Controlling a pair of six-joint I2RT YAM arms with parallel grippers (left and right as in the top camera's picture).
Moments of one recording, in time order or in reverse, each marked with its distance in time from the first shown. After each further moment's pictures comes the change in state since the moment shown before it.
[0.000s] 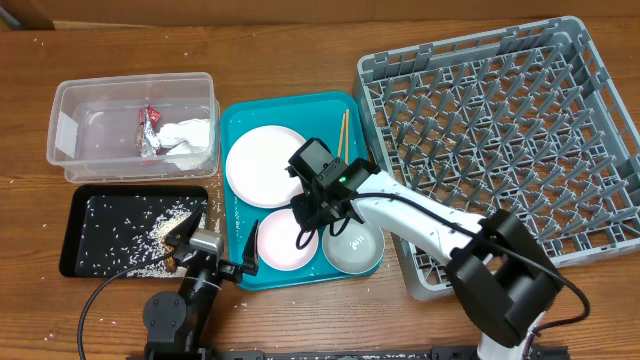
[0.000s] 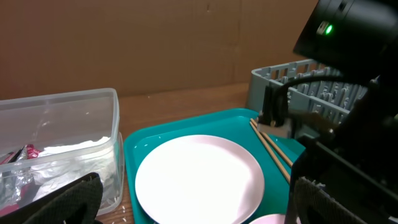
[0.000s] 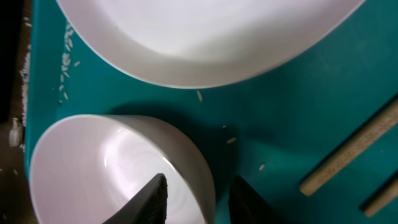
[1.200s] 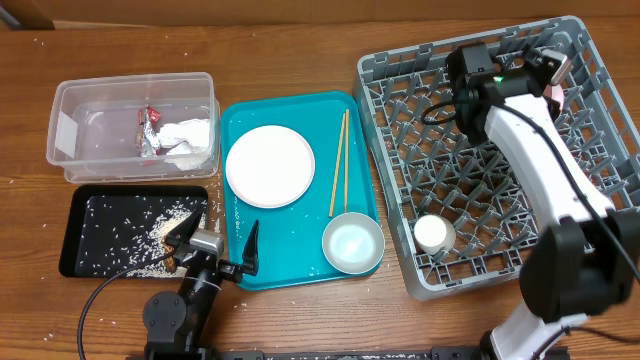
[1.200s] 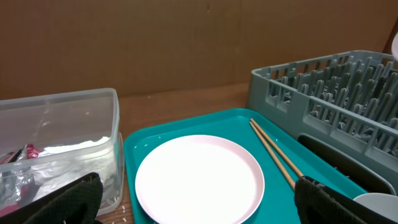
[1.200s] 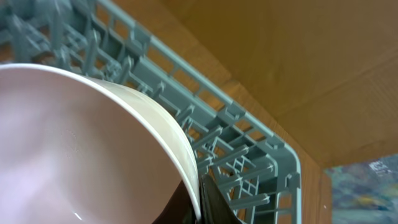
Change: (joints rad) left arm 0.000 0.000 0.000 0.000 0.000 0.000; right arm -0.624 -0.051 0.266 -0.516 1.346 0.380
